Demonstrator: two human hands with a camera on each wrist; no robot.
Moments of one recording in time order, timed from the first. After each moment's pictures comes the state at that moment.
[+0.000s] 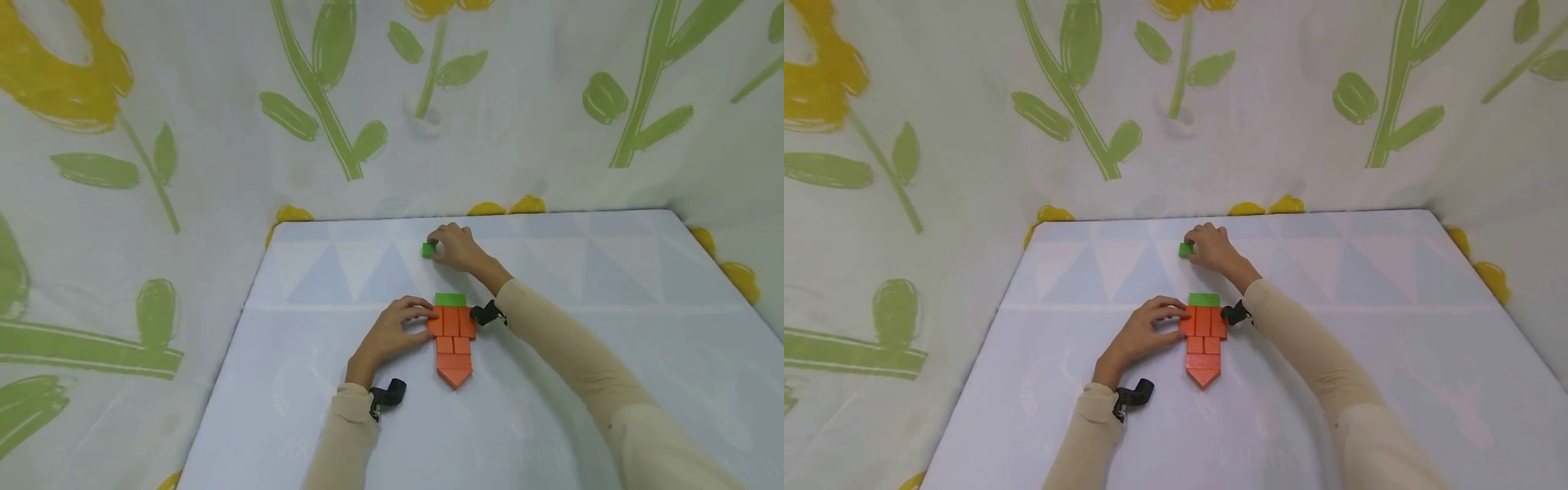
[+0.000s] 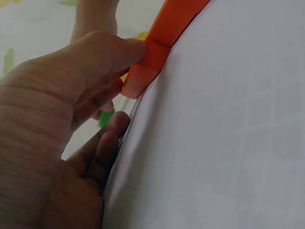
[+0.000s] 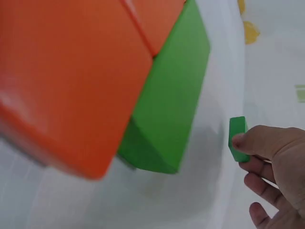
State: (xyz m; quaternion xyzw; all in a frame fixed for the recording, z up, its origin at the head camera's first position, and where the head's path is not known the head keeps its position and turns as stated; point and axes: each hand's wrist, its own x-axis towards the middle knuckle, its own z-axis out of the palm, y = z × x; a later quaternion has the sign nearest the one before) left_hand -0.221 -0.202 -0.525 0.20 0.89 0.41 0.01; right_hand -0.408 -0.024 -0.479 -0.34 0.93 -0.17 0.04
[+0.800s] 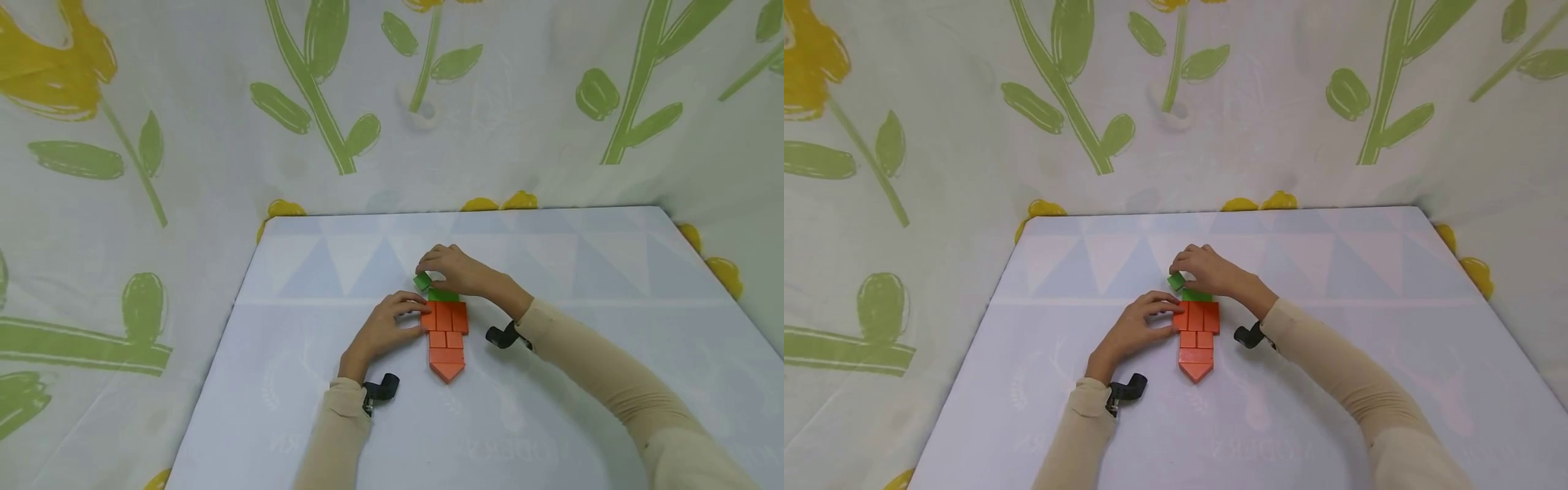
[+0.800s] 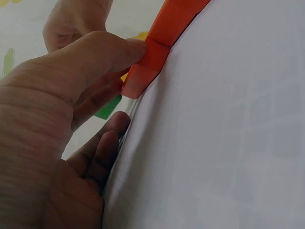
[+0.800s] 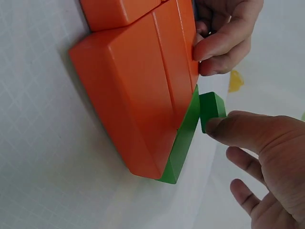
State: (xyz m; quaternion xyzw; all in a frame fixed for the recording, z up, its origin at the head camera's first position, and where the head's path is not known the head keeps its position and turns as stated) left_hand -0.224 -0.204 -0.526 0.21 0.88 0.43 0.01; right_hand -0.348 -0.001 -0.459 -0.51 0.84 -0.15 0.06
